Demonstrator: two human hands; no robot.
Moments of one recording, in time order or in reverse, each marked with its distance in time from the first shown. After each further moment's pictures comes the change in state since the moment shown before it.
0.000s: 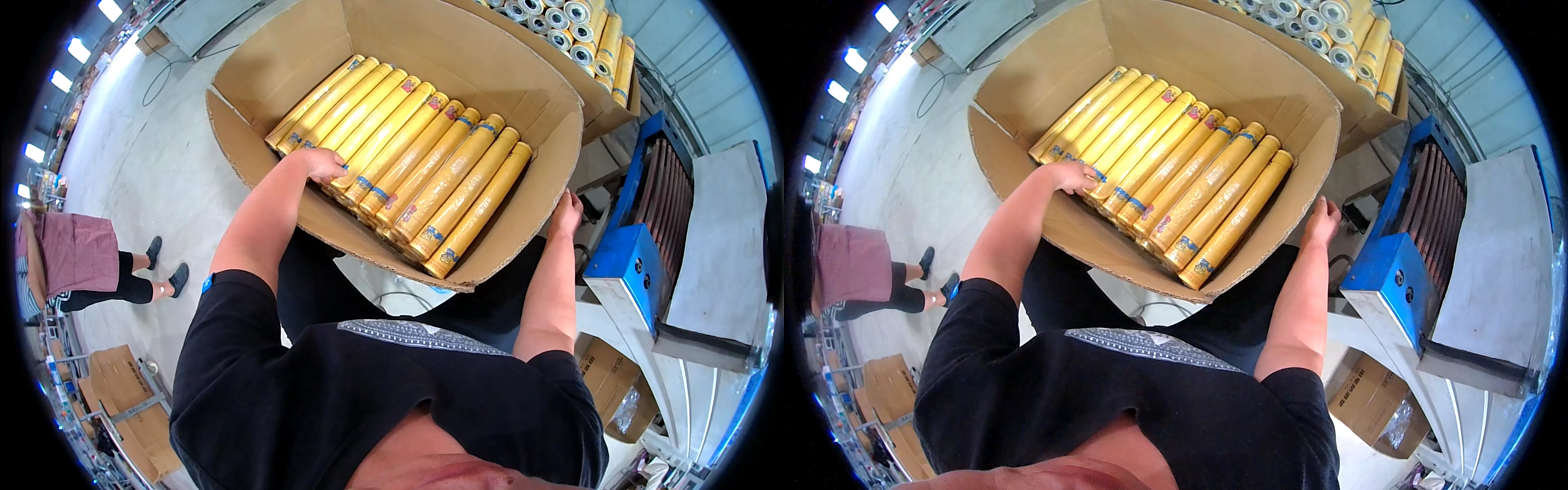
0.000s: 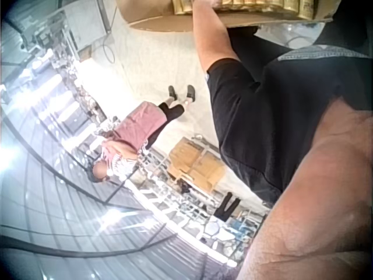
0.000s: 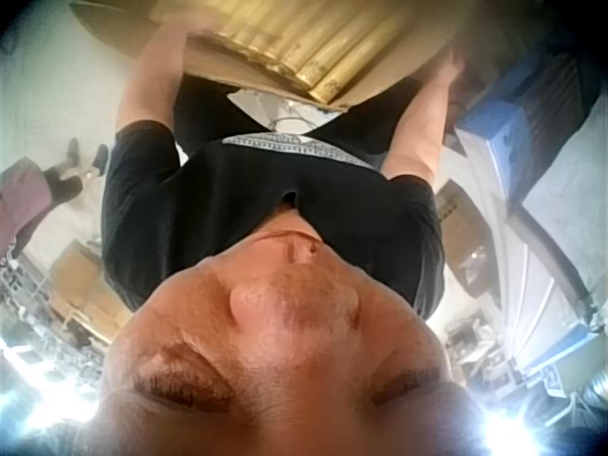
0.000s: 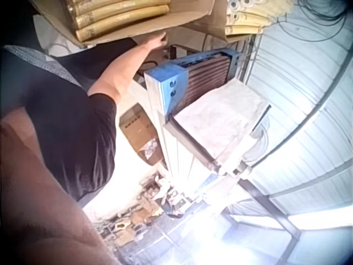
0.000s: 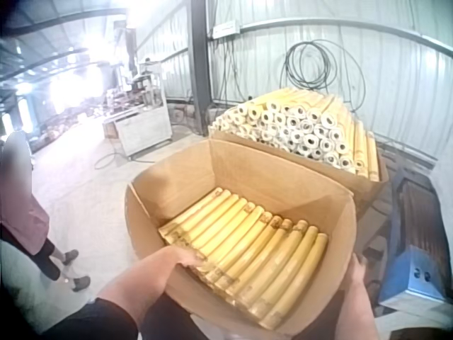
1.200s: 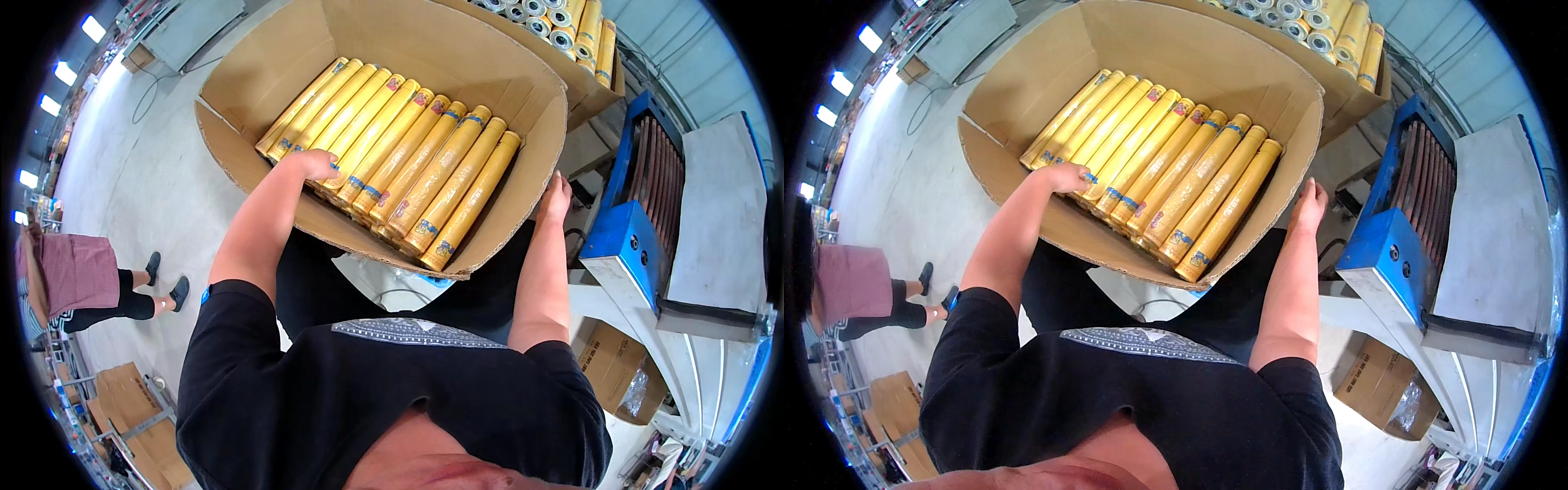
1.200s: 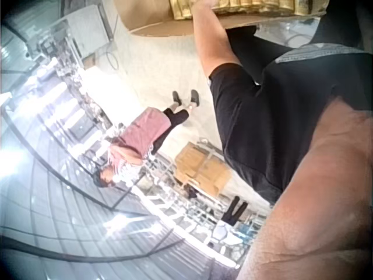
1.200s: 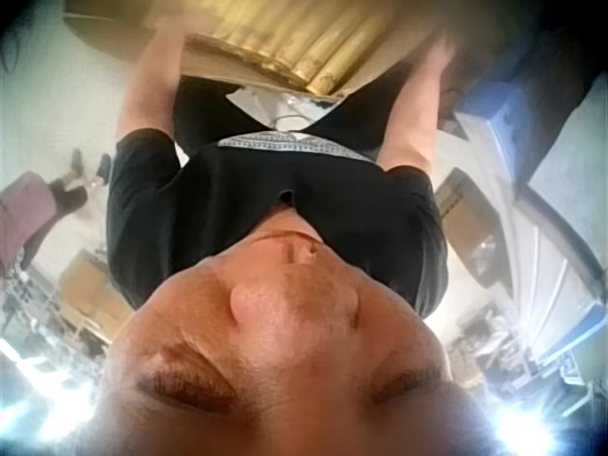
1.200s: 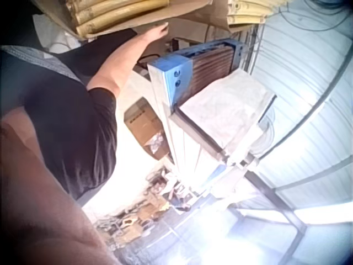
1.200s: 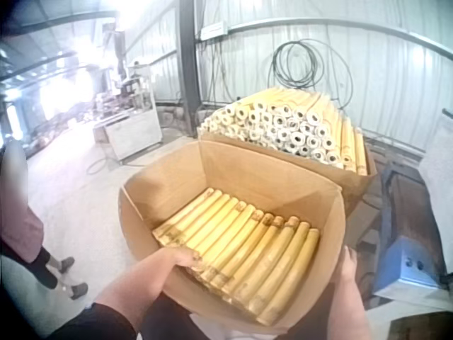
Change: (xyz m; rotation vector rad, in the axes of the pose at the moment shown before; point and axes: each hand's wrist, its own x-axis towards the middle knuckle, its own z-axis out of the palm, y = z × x) left_hand -0.004 0.014 0.009 0.410 0.238 0.119; right_hand -0.018 -0.010 0.005 0.145 0.024 0.034
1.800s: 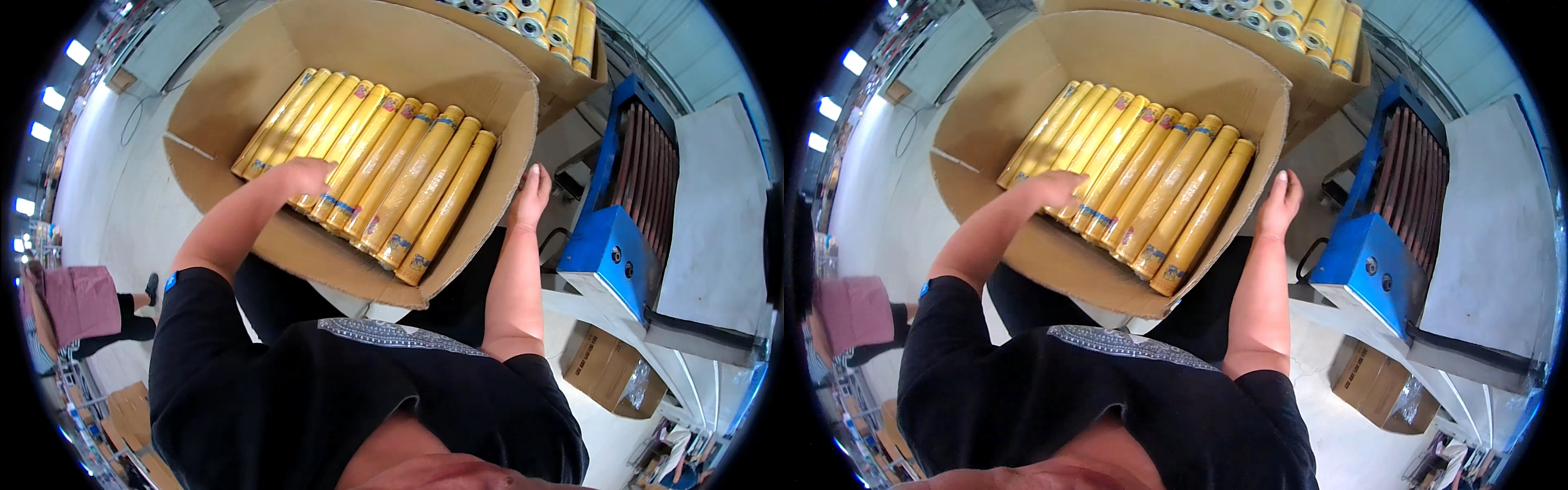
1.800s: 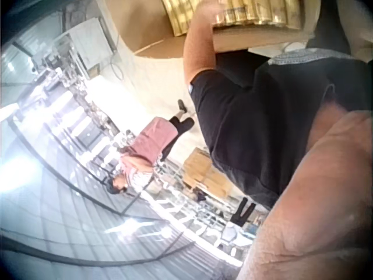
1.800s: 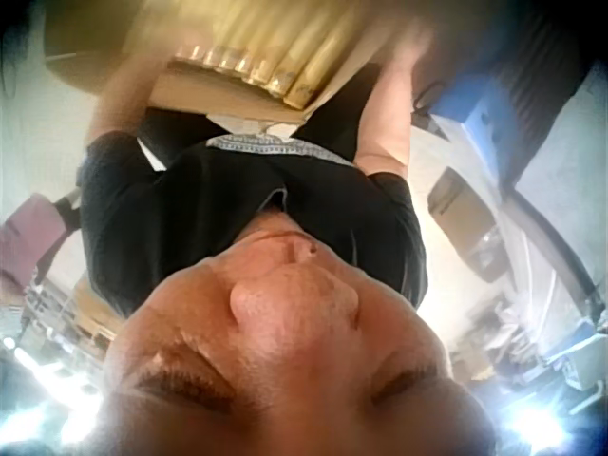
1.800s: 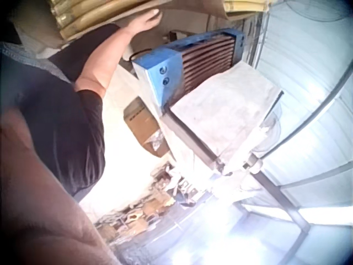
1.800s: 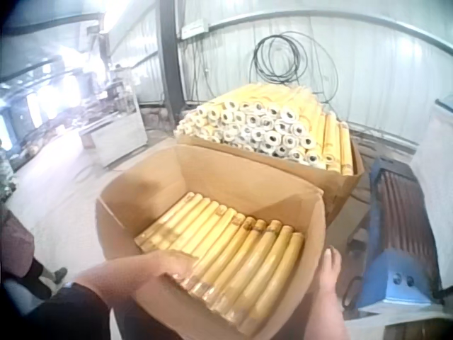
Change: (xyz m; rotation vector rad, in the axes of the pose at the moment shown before) left_hand 0.016 0.079 -0.044 0.275 -0.013 0.220; right_hand 0.006 -0.004 0.012 0.125 -0.050 -0.226
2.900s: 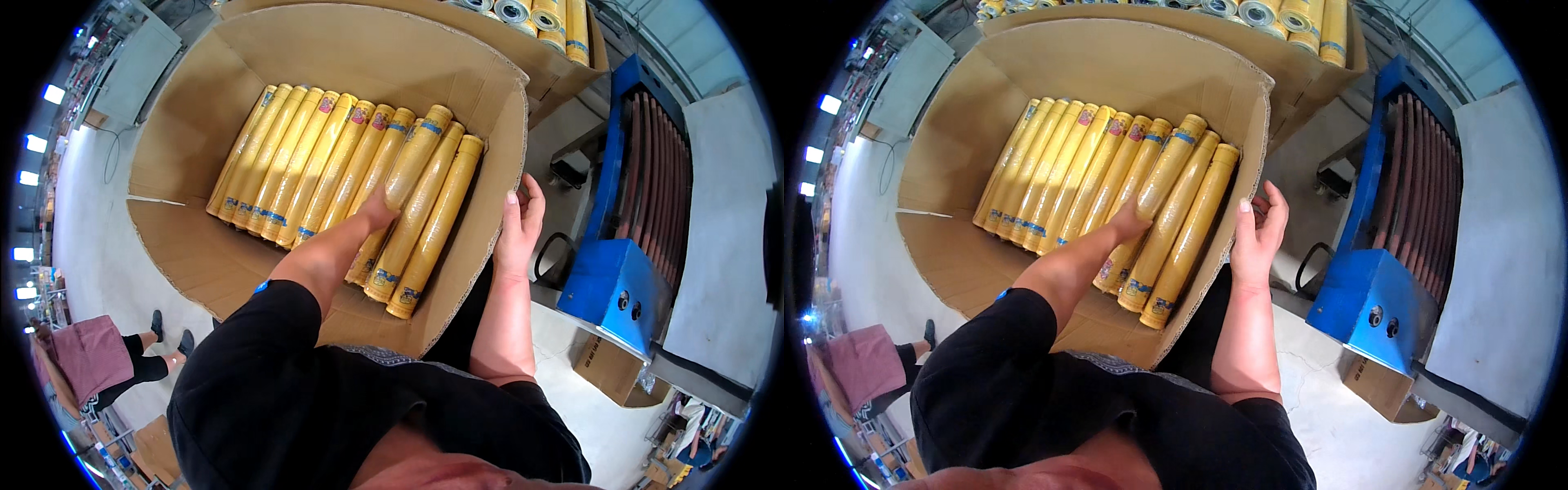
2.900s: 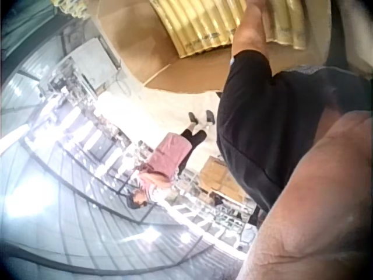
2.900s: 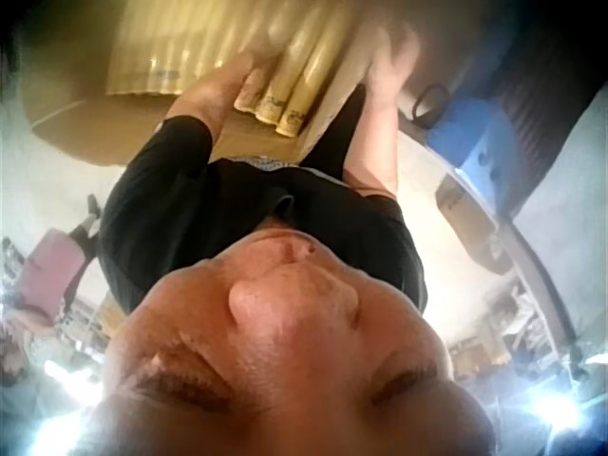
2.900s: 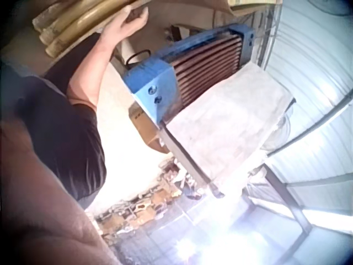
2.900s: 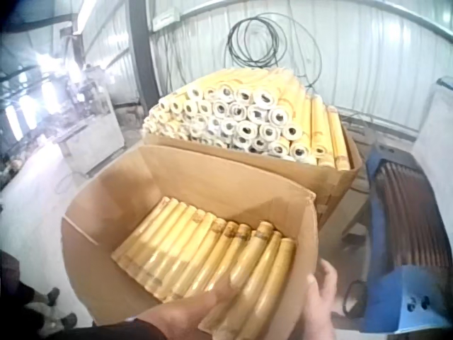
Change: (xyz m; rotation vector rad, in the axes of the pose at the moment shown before) left_hand 0.223 0.107 0.115 -0.830 0.275 -0.122; right_hand -0.022 -0.056 0.025 -0.052 -0.162 0.010
